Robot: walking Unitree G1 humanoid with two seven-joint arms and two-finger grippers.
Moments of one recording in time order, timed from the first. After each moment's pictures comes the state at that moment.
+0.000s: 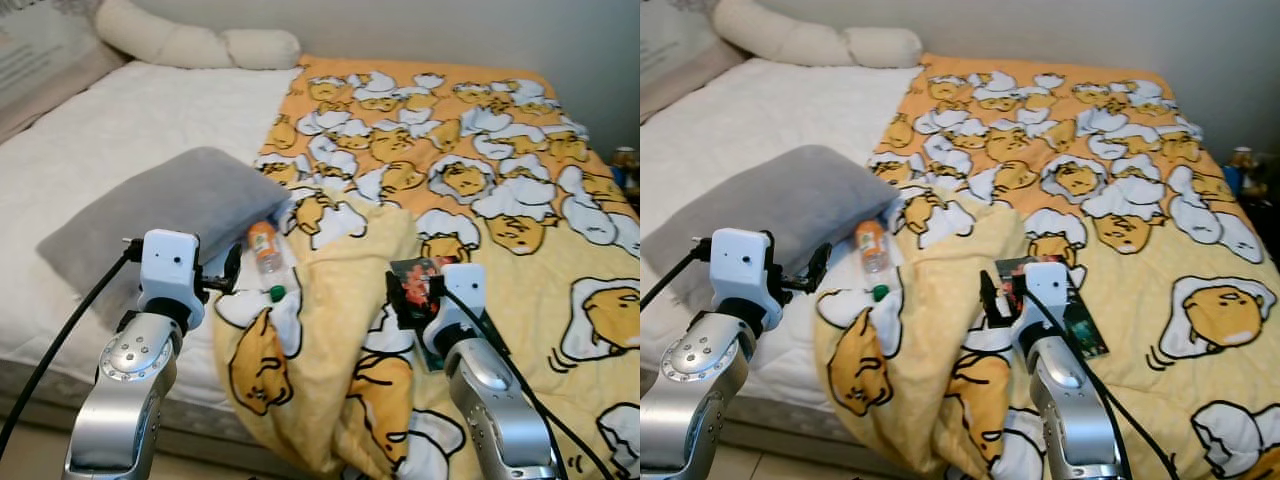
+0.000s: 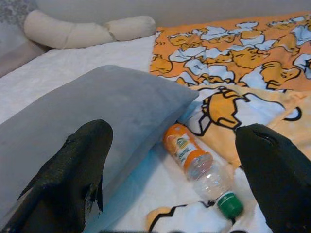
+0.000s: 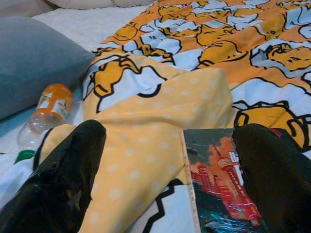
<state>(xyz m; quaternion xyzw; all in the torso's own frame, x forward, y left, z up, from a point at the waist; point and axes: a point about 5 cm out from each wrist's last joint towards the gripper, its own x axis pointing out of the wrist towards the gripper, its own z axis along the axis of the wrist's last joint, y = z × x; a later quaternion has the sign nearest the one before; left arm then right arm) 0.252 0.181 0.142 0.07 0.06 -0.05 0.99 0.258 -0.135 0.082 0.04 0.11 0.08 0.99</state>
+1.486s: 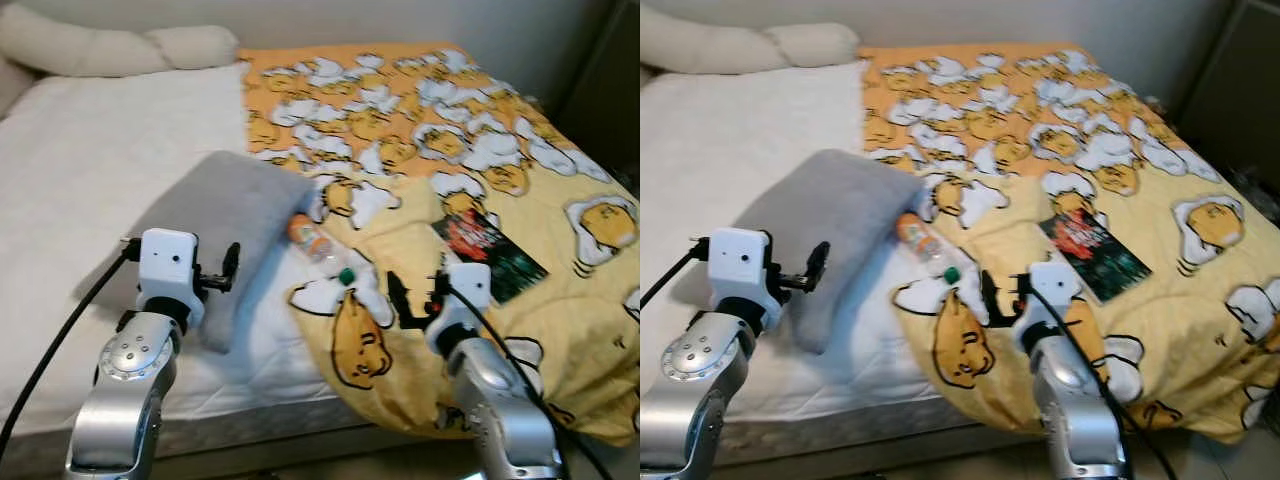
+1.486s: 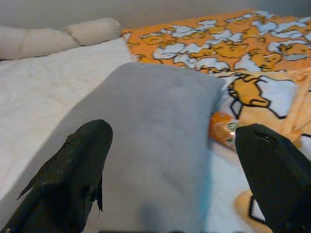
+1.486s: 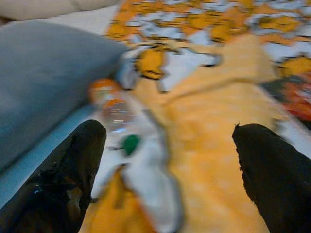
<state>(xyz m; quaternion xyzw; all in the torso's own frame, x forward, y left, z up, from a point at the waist) 0.253 0.183 0.144 0.07 0.06 -0.03 1.00 0.258 -0.131 0.085 0.07 0.12 0.10 0.99</state>
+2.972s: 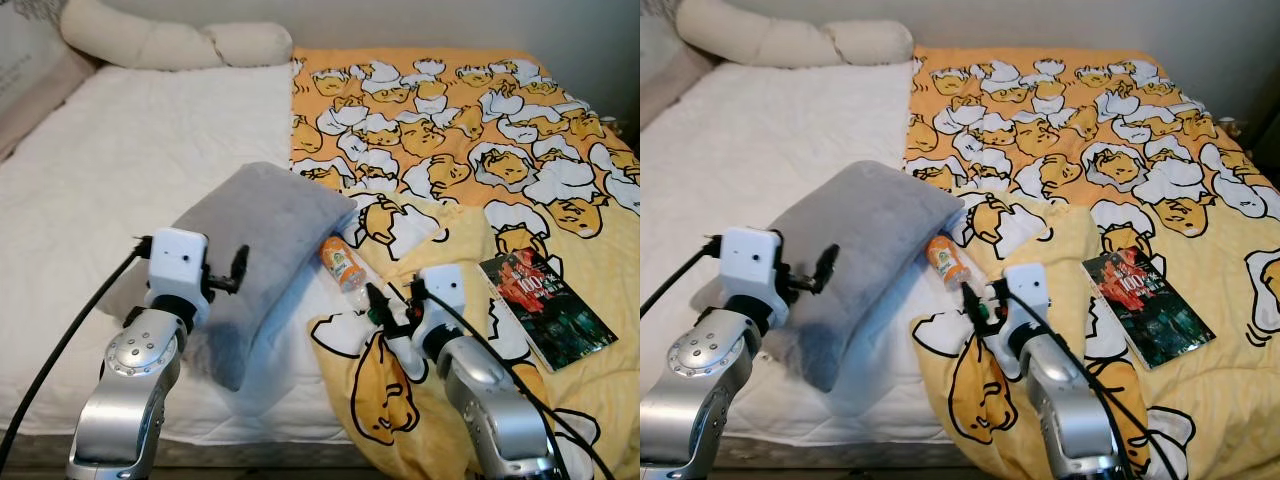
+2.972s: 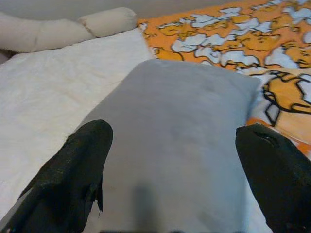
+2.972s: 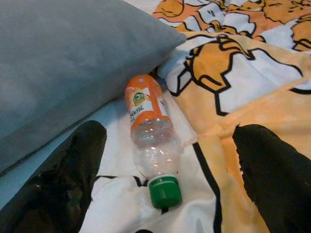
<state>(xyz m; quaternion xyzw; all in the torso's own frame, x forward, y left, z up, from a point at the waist) 0.256 0.174 0.140 0.08 0.07 -0.08 0.99 0.263 -0.126 0.075 0.02 0.16 0.14 0.98</state>
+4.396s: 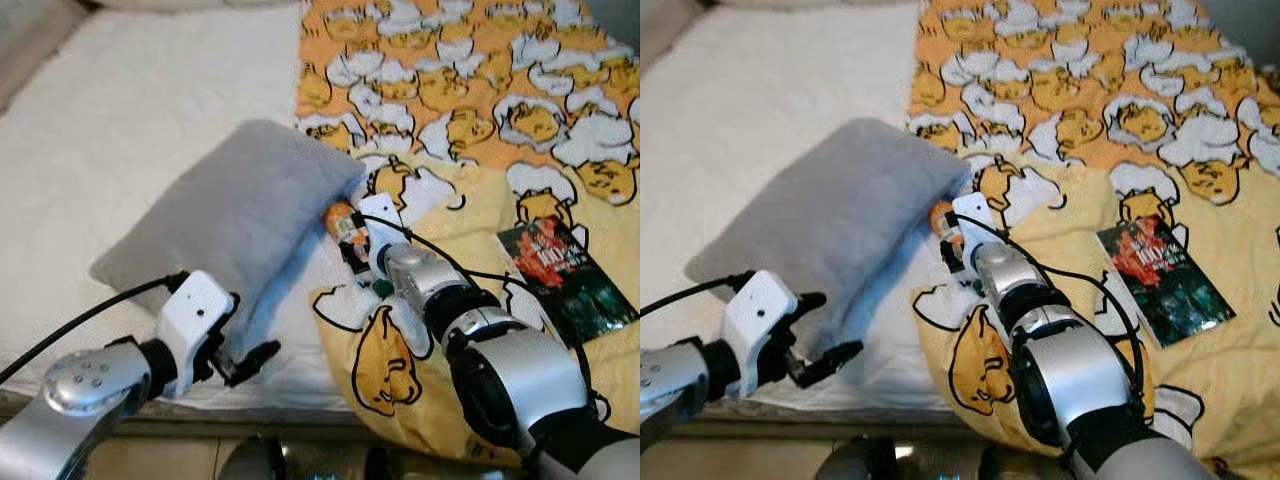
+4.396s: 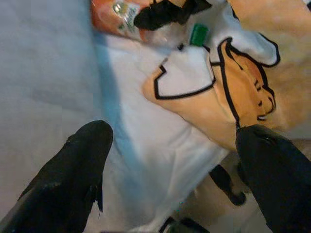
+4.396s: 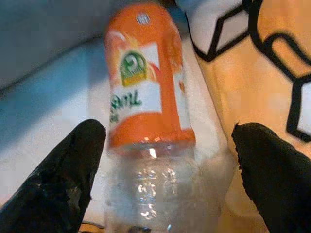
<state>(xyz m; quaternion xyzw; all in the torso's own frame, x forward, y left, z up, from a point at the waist) 0.192 0.170 0.160 0.15 0.22 -0.35 0.90 0.374 -0.081 0.093 -0.10 0.26 0.15 0.95</state>
